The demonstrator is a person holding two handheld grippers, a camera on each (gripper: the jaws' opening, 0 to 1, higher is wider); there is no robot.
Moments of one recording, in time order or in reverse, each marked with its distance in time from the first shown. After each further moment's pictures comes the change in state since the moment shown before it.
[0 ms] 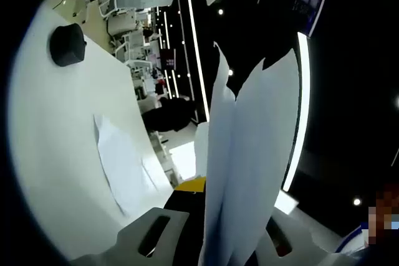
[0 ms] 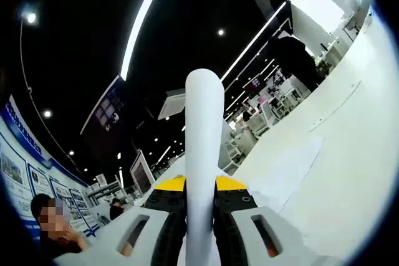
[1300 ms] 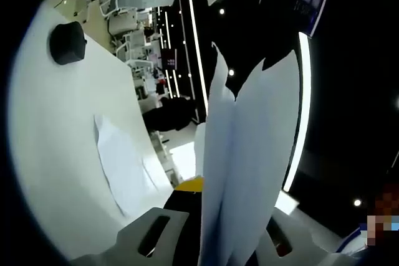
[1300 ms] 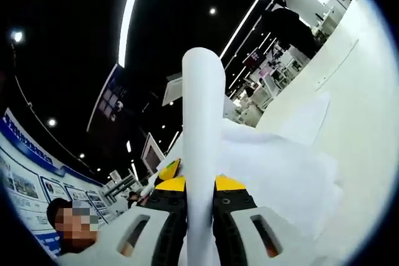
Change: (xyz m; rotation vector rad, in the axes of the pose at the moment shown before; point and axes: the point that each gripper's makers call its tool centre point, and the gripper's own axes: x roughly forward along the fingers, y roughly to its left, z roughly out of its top) left arm 0.002 0.000 -0.002 -0.001 -0.001 0.005; right arm -0.004 0.021 -0.055 0.136 0.128 0.046
